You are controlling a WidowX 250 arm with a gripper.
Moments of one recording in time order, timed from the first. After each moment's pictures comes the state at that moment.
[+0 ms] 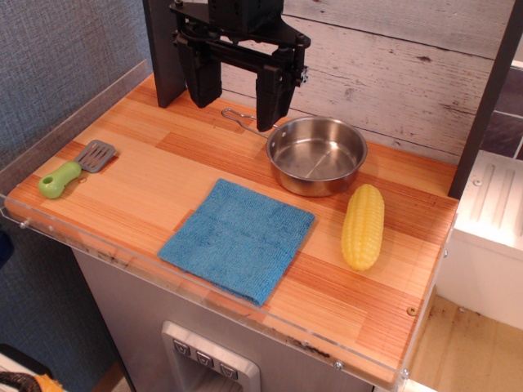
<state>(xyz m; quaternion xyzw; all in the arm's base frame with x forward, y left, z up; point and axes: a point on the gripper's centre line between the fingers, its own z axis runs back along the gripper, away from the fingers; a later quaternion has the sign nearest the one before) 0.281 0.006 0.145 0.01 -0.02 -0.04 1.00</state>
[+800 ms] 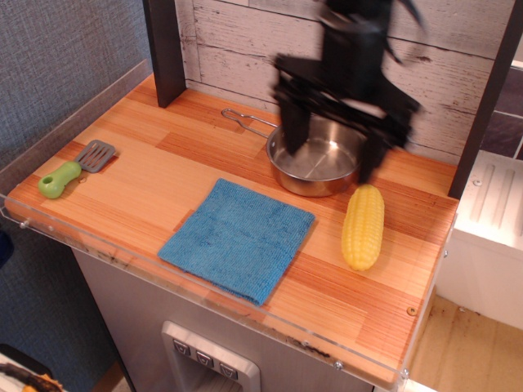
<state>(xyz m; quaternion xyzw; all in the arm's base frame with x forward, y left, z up) 0.286 -0.087 0.113 0.02 -0.04 -0.07 1.00</state>
